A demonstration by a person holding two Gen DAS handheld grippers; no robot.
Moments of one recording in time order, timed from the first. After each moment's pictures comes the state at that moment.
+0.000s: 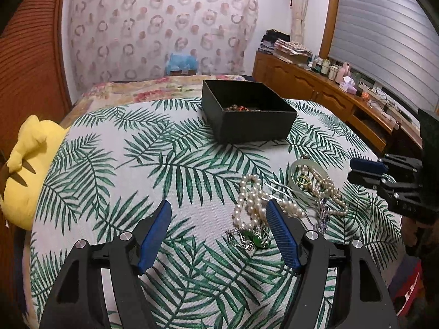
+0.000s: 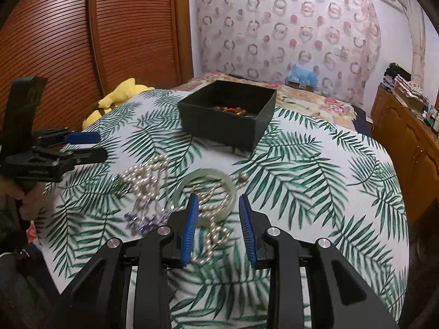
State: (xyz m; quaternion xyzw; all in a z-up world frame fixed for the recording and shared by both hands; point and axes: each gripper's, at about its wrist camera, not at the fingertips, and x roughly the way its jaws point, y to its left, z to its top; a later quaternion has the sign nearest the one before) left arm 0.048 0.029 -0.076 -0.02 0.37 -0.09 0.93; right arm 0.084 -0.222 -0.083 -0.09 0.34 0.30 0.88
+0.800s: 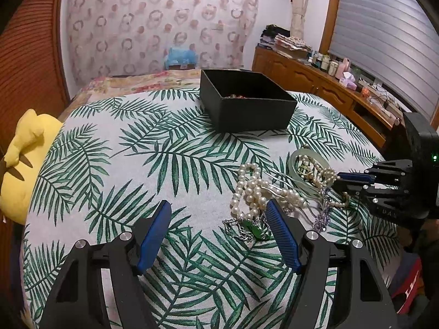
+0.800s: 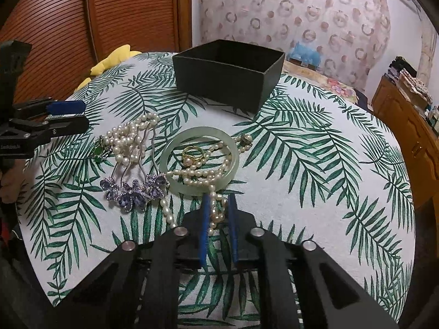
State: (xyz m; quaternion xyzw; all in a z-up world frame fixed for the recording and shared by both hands) left arm 0.049 0.024 -0.088 -0.02 0.38 -0.09 0.92; right arm 0.099 -0.209 -0.112 -0.14 0.40 0.28 0.86
